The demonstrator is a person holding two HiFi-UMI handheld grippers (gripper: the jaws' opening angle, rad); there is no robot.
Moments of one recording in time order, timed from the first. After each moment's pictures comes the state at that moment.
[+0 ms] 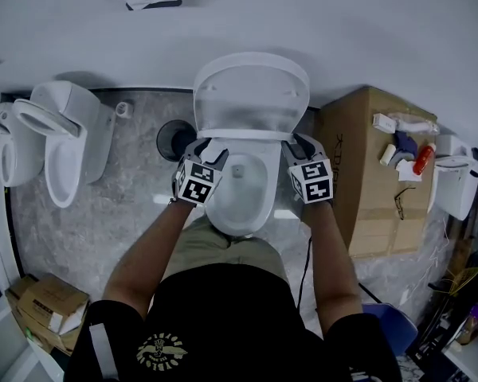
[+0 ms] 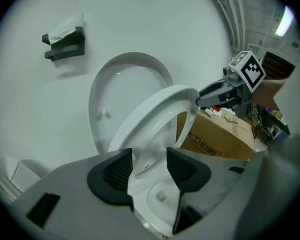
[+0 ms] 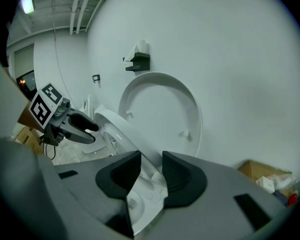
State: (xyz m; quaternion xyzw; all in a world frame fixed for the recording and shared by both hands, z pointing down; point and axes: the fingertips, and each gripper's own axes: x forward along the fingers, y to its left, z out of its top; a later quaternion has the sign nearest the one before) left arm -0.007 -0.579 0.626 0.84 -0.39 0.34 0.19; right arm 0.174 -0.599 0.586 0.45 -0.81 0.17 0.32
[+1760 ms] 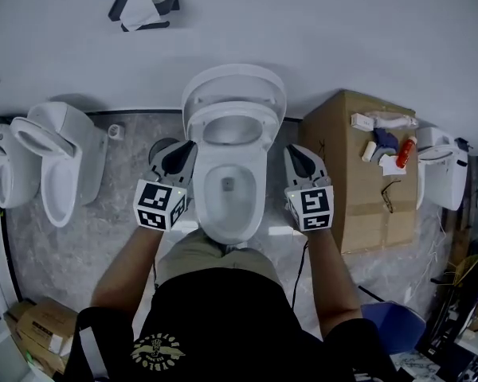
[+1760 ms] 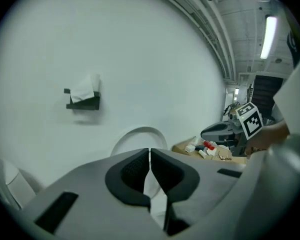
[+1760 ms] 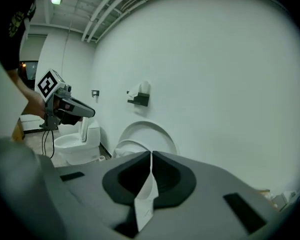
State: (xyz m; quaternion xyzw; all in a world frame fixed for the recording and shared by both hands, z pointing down) left arm -0.029 -0.565 0.432 0.88 -0.43 0.15 0.13; right arm 0.184 -0.548 0.445 0.53 -0.81 0.05 0.24
